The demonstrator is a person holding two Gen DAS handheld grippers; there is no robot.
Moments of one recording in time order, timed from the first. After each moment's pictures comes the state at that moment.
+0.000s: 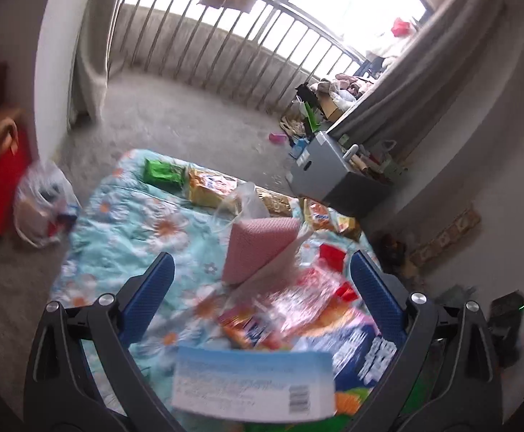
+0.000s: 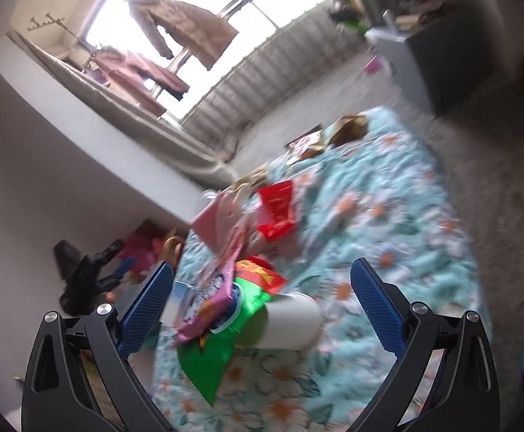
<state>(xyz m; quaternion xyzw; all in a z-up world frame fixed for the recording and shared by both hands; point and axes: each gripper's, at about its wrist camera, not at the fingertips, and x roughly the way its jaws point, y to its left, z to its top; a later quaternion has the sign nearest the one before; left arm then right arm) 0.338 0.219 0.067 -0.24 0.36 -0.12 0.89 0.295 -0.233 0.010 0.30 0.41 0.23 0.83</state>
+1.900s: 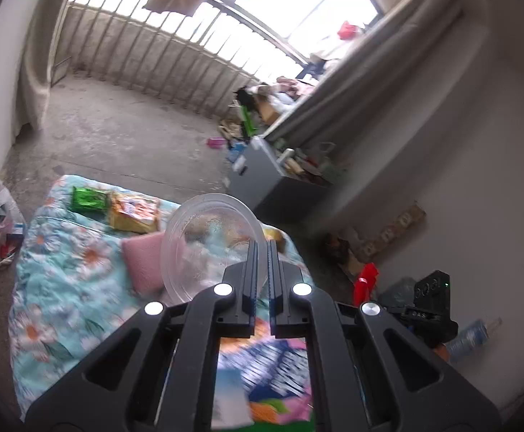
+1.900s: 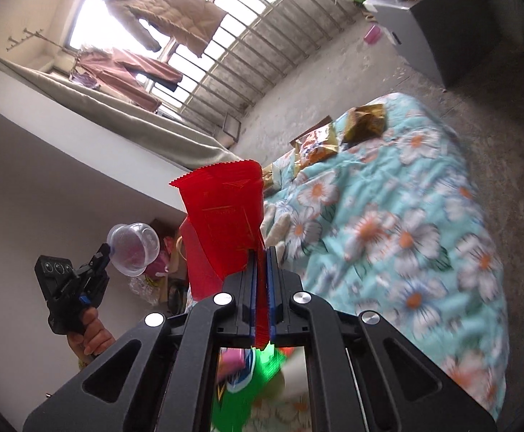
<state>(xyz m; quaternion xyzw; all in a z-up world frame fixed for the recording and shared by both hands) 0.321 0.185 0.120 -0.24 0.32 -0.24 0.88 0.327 -0.244 0.018 0.33 0.44 0.21 0.81</state>
